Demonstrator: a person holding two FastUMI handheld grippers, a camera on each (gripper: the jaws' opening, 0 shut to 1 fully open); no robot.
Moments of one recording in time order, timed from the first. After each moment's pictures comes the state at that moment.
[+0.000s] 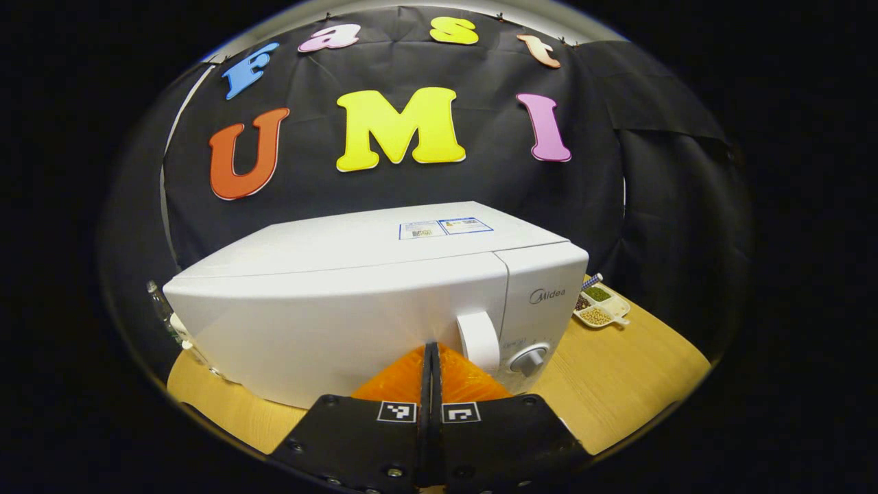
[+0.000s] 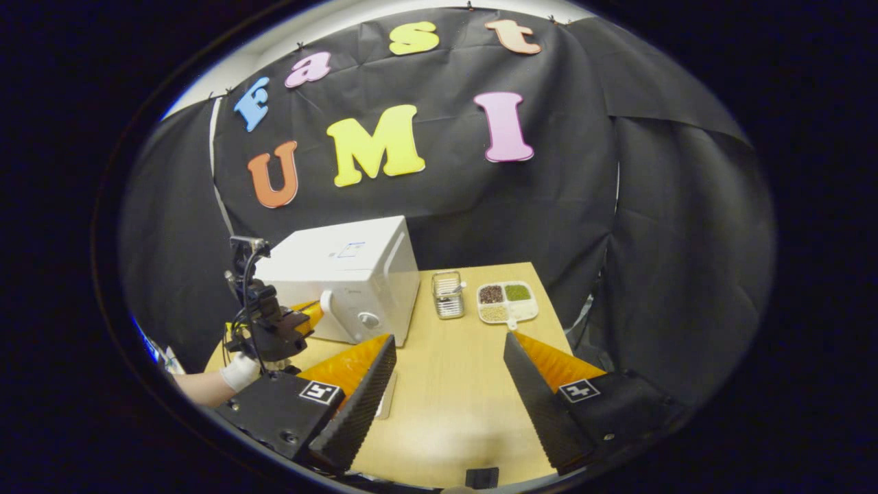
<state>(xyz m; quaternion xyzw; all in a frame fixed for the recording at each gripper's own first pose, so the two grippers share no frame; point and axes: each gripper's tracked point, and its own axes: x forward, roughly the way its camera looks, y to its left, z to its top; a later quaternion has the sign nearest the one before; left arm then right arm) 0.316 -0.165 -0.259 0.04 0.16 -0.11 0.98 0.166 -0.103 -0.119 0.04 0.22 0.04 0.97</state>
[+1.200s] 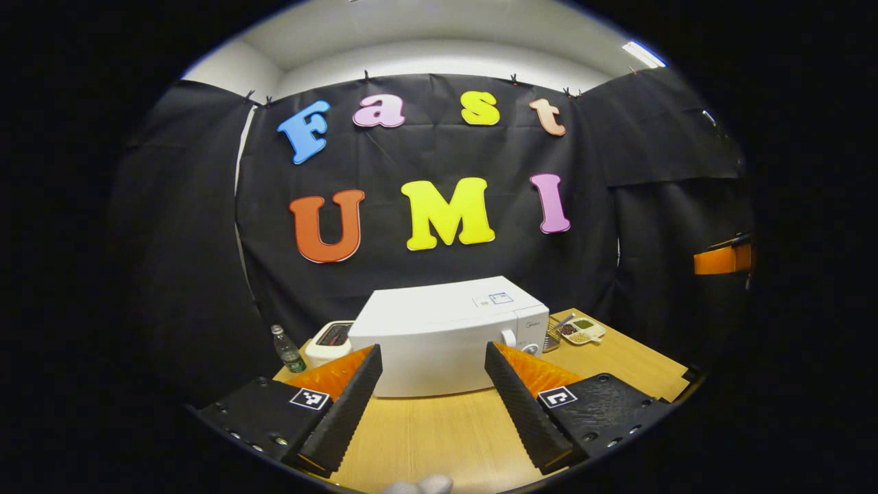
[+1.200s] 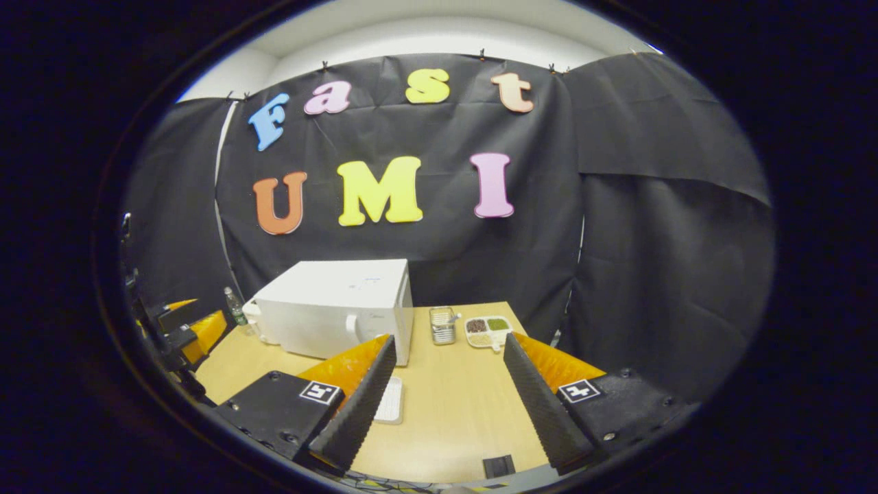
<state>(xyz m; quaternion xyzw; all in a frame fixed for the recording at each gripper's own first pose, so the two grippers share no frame) 0.088 -0.003 -0.081 0.03 0.05 -0.06 1.00 0.053 -0.034 -0.044 0.00 0.10 -0.03 0.99</state>
